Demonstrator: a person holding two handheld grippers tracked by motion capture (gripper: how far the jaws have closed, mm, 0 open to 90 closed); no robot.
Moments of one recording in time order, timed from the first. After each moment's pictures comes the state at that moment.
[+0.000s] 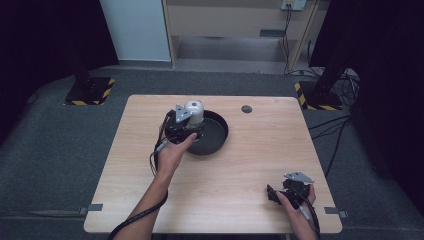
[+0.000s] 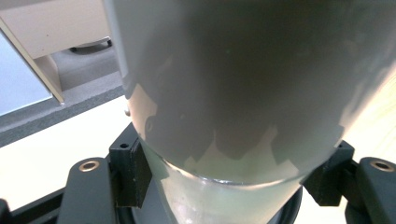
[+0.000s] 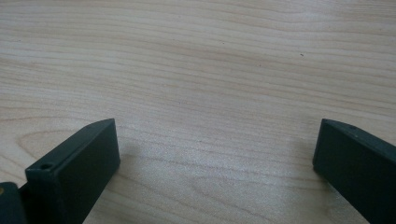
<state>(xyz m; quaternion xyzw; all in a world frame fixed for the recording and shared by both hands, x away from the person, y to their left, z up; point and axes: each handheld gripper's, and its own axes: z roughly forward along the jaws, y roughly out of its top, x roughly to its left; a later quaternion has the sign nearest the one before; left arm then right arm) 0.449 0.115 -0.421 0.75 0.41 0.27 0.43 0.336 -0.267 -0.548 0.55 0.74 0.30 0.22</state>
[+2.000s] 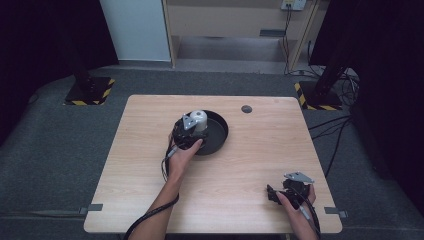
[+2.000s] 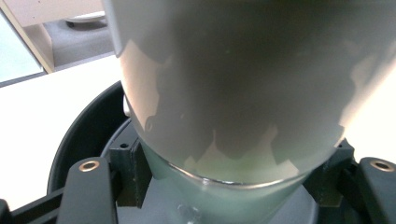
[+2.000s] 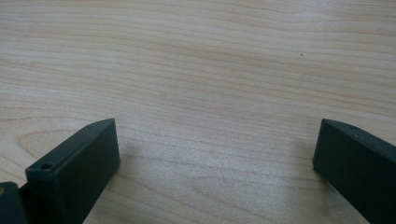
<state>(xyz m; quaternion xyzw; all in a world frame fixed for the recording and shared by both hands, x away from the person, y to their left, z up) 0.471 0.107 -0.494 0.74 0.45 0.26 0.42 0.336 -0.267 -0.548 0.55 0.74 0.30 0.22</state>
